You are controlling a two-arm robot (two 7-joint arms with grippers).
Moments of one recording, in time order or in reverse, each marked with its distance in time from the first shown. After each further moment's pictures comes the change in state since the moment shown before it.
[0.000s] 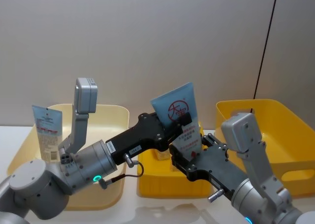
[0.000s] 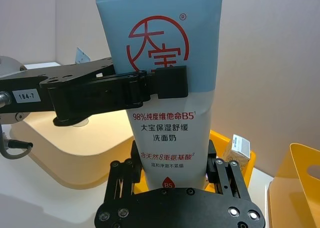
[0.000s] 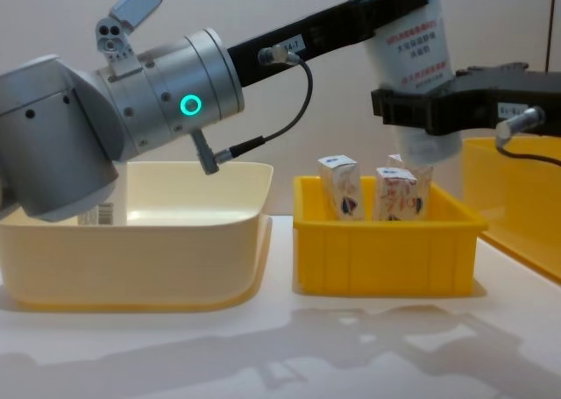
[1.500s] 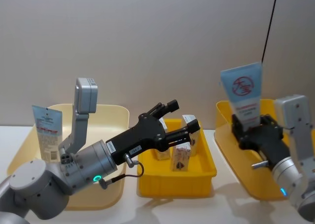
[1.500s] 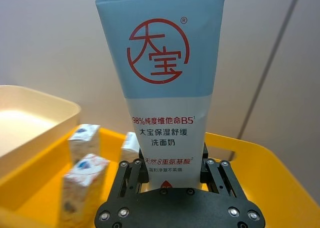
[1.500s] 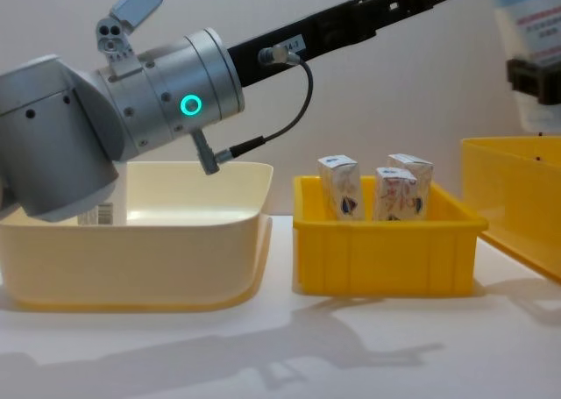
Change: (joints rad) left arm 0.000 0.000 0.000 0.000 0.000 0.000 0.000; right arm 0.033 -0.044 0.155 0.129 -0.057 -0.069 -0.152
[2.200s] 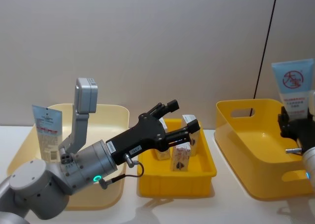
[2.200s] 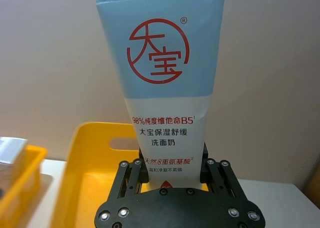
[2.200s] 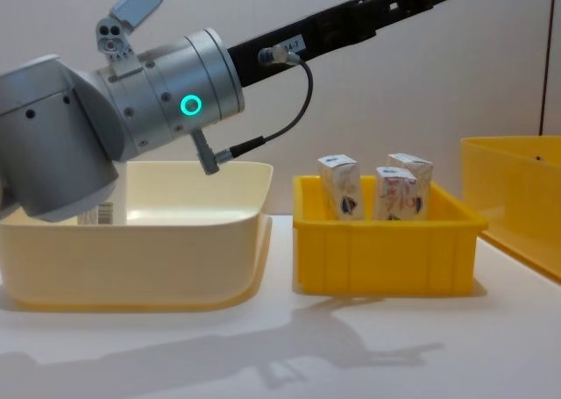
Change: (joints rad) left arm 0.000 0.000 0.000 0.000 0.000 0.000 0.000; right arm 0.111 -0.036 0.110 0.233 -0.078 -0.052 -0.165
